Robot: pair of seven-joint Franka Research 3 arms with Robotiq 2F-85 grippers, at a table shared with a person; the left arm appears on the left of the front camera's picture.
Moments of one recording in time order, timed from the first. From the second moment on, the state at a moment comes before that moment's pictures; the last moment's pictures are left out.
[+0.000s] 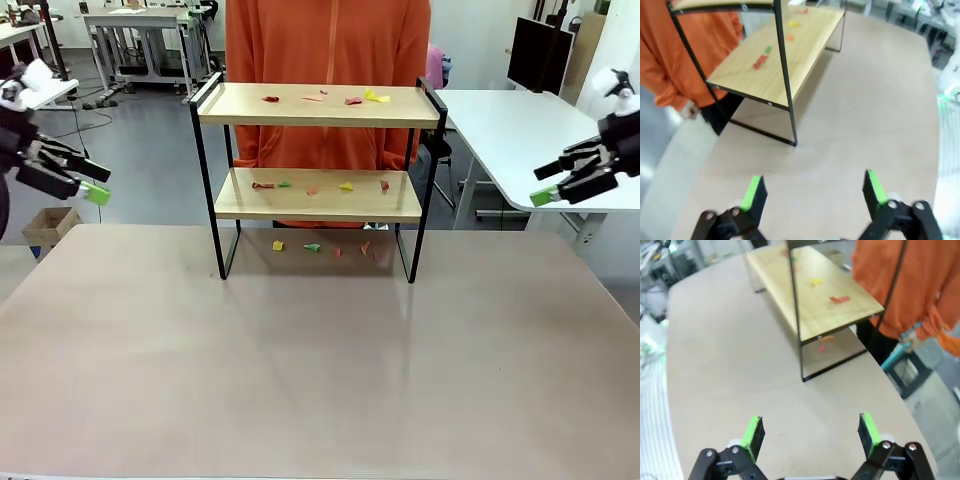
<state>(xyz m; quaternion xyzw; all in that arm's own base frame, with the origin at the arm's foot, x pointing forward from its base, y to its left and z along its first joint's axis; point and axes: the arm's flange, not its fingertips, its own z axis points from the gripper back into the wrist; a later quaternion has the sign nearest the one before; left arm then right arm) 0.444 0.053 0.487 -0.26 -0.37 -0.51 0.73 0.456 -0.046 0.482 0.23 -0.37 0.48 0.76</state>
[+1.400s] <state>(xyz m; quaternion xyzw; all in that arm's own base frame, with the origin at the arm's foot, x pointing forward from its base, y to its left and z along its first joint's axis) 0.532 0.142 0.416 -0.39 -0.48 -0.49 0.62 0.560 -0.149 0.396 0.37 -0.45 0.46 0.67</state>
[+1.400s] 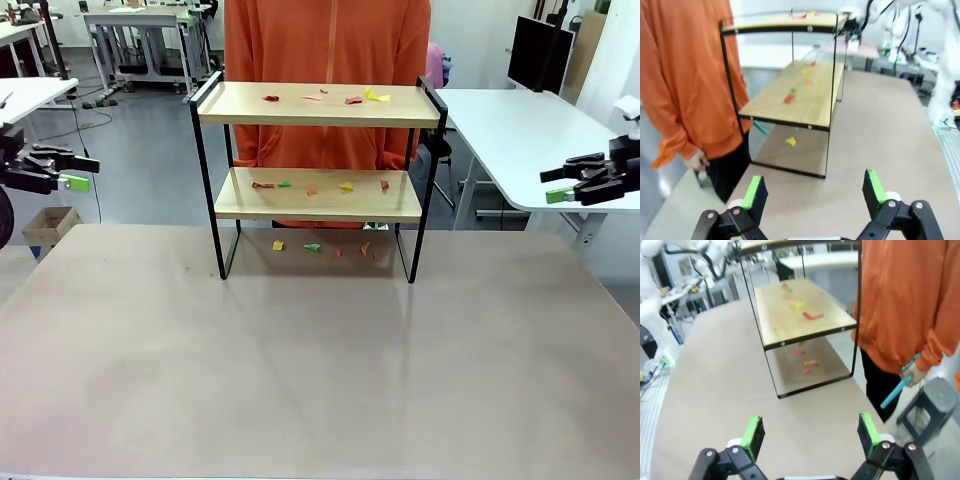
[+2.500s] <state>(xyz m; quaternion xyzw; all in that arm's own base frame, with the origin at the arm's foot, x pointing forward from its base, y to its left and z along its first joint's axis) 0.603 0.161 0.351 -0.43 -0.54 -0.53 0.50 0.623 -0.189 0.344 0.43 -0.51 0.44 0.60</state>
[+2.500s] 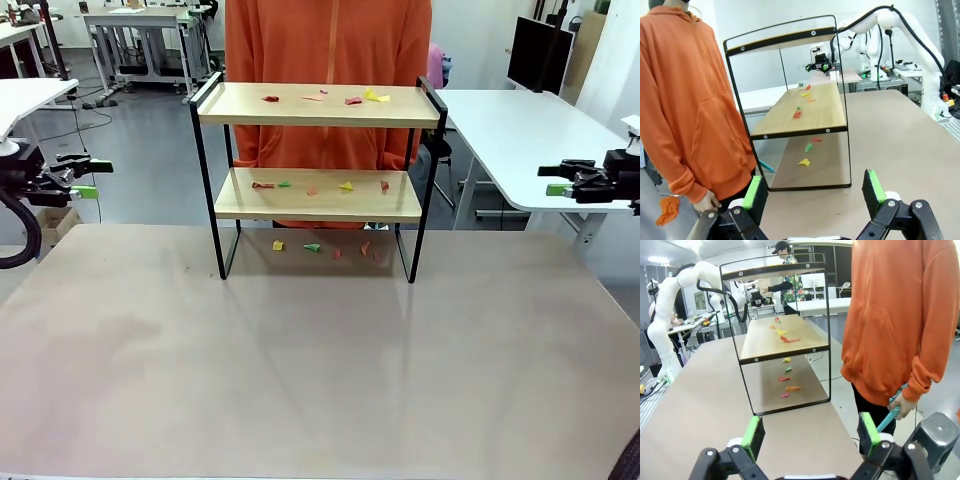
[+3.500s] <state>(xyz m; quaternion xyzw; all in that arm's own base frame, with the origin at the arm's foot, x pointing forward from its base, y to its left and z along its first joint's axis) 0.609 0.168 0.345 -0.44 -0.55 -0.52 0.49 0.624 -0.194 0.346 0.44 -0.51 0.44 0.59</state>
